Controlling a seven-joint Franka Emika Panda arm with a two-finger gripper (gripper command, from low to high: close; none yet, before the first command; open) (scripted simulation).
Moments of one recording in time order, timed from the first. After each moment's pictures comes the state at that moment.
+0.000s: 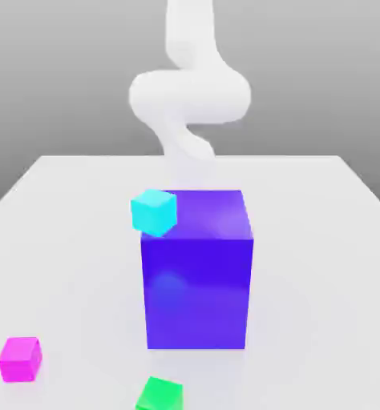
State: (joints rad) arm 0.03 -0.71 -0.06 -2.31 0.03 2.33 0.73
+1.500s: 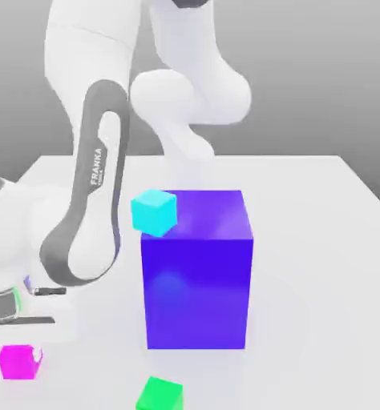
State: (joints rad) arm -0.10 0.42 -0.41 -2.37 0.40 2.73 -0.11
